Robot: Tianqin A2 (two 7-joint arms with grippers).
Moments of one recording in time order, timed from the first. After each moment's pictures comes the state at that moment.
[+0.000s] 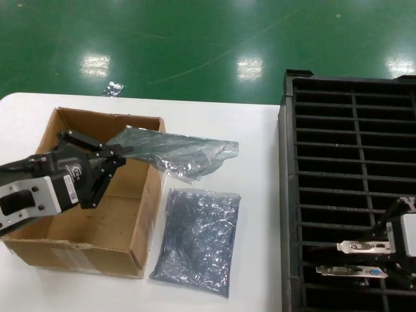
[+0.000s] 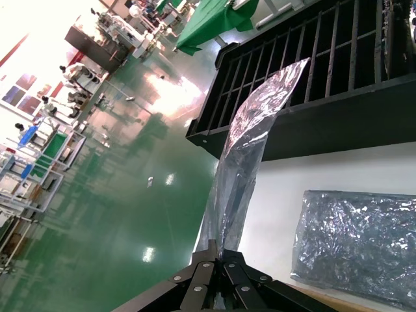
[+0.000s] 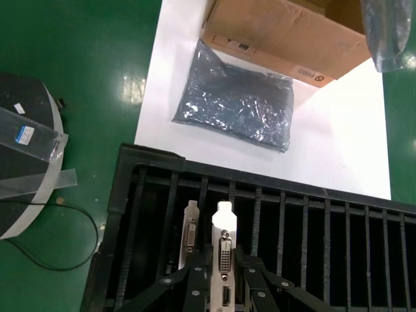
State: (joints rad) left arm -0.28 -0.95 1.65 -1.91 -1.28 0.69 -0.20; right arm 0.97 0.97 -2.24 2.03 1.14 -1.41 0.68
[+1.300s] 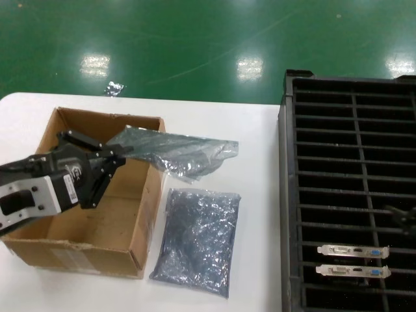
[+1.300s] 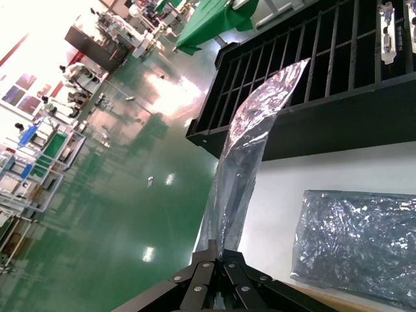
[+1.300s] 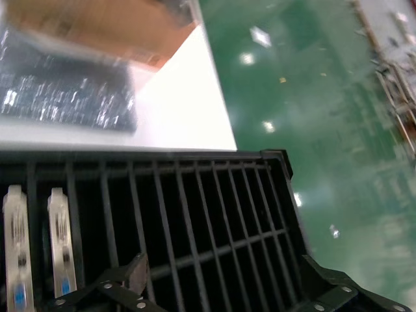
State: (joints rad) left arm -0.28 -0.95 1.65 -1.91 -1.28 0.69 -0.20; right arm 0.58 1.10 -1.98 2.04 0.89 -0.88 0.85
